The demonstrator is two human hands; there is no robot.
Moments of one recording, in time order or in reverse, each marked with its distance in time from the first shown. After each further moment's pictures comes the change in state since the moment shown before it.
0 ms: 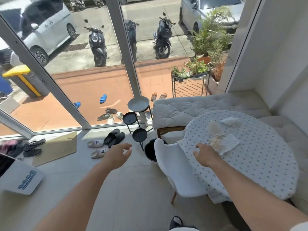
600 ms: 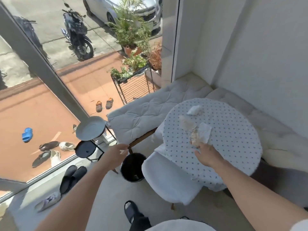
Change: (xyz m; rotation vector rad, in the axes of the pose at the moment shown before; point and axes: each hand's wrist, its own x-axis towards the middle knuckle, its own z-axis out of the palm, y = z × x) left_hand 0.302 0.051 -0.021 0.089 -0.339 0.385; right_hand 0.079 0.000 0.003 0.174 0.096 0.495
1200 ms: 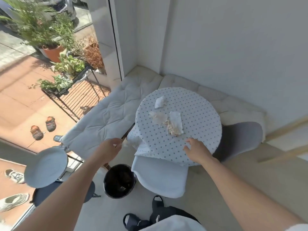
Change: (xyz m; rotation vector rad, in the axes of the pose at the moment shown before) left_hand 0.171 0.021 -0.046 0.175 -0.304 0.371; right_hand -0.048 -0.069 0.025 0.268 0.203 0.371
